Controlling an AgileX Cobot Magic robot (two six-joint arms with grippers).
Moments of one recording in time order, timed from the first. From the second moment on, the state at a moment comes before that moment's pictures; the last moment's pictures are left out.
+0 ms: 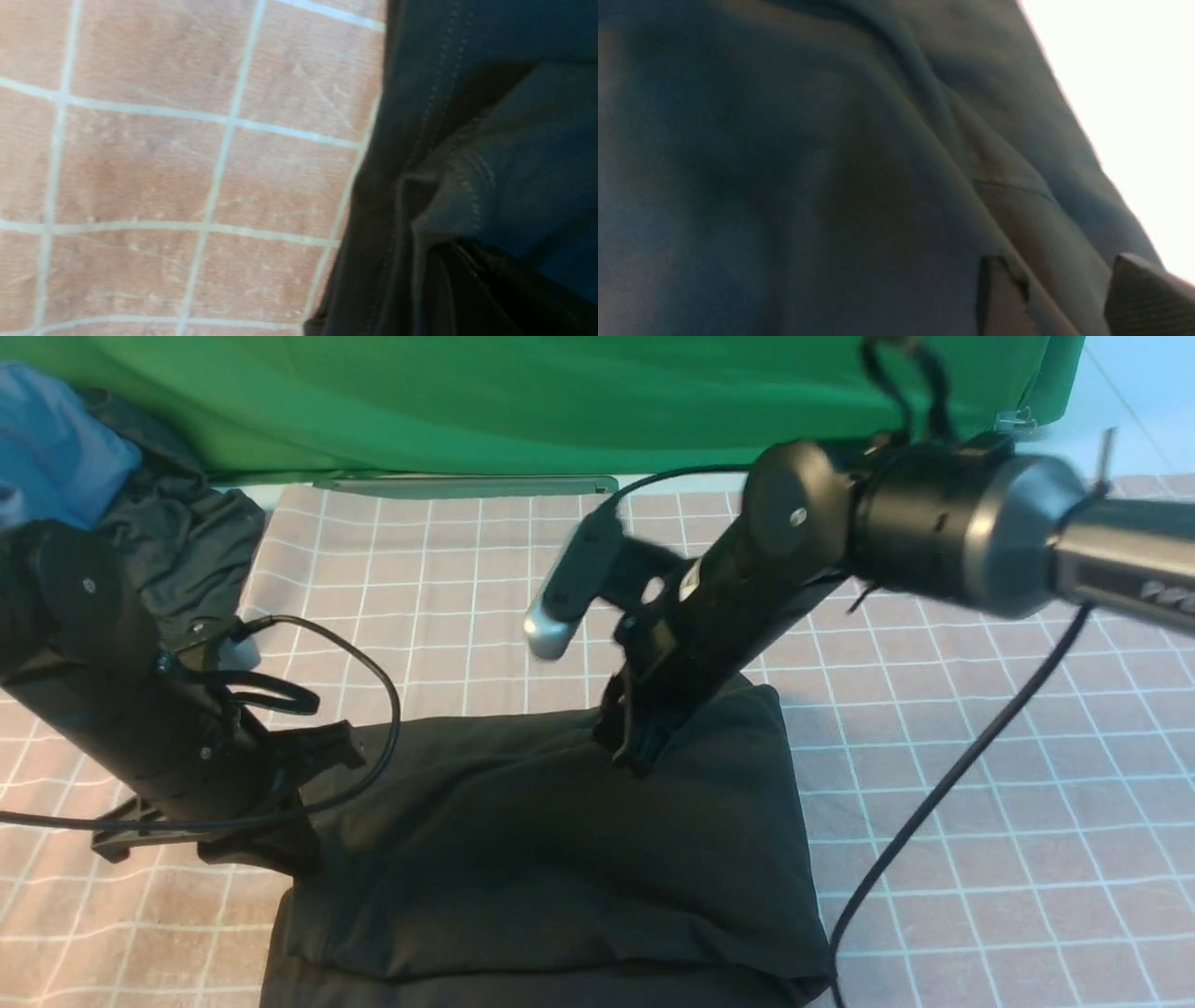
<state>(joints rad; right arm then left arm) 0.62 1.99 -1.52 0.32 0.70 -0.78 -0.05 1.55 -0.91 -0.25 0.89 -0.20</state>
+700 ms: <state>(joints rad) 0.64 2.09 -1.55 0.30 0.64 -0.89 -0.05 1.55 -0.91 -0.27 0.86 -0.15</state>
